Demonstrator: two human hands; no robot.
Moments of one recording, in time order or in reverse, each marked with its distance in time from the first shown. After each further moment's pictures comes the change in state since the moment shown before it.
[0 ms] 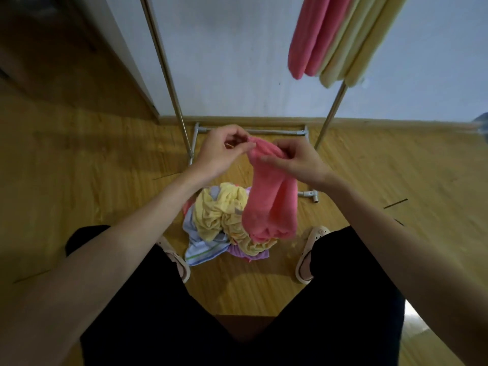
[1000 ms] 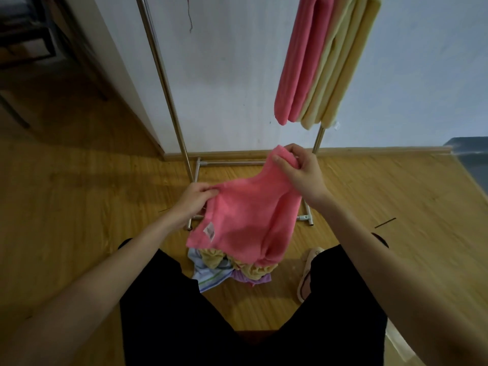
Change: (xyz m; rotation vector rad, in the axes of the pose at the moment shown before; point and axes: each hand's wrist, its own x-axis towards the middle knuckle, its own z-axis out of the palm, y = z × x) left_hand -0.048 0.016 -0.055 0.006 -0.086 -0.445; right_hand -0.022 -0.063 -0.013 0.092 0.431 -0.079
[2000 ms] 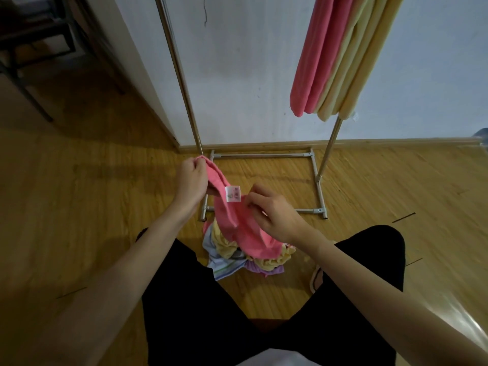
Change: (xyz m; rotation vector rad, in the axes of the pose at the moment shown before) left_hand -0.031 0.036 -0.018 -0.100 0.397 0.017; right_hand -0.061 0.016 0.064 -0.408 -0.418 -0.485
